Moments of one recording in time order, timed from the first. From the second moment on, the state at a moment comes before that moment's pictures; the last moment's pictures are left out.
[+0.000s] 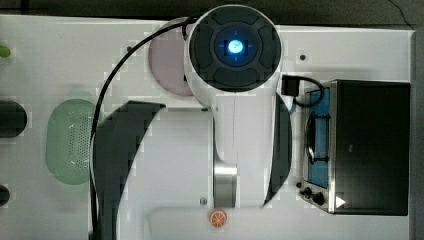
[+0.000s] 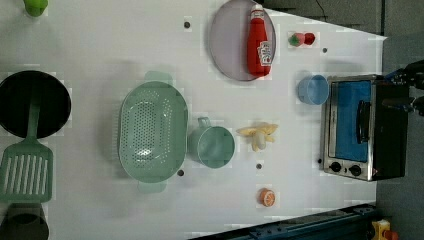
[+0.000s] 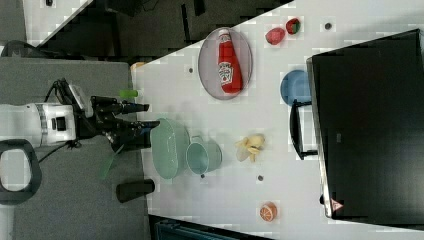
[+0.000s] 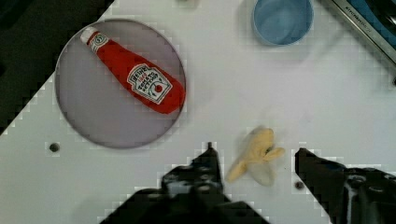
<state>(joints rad) 0.01 -0.03 0.00 -1.80 -0.02 0.20 0.08</state>
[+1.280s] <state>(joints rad) -0.04 -0.08 0.01 -2.20 0.00 0.39 0.08</state>
